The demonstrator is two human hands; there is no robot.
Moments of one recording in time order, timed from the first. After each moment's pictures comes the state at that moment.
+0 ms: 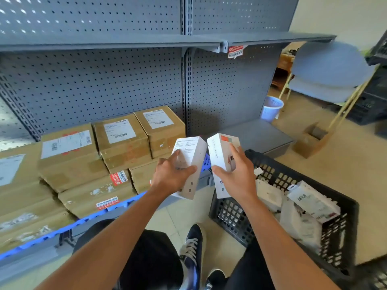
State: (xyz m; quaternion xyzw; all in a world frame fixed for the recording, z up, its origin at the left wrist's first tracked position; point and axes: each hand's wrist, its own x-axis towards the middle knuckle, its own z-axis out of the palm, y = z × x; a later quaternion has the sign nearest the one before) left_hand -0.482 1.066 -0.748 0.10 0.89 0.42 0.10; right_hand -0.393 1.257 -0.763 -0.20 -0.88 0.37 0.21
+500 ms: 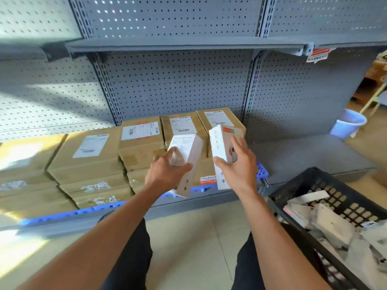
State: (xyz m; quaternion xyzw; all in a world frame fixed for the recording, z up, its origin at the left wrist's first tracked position) left_hand -0.499 0.909 -0.737 -0.04 0.94 0.34 0.00; right_hand -0.478 1.127 -0.757 -0.08 -0.88 0.41 0.23
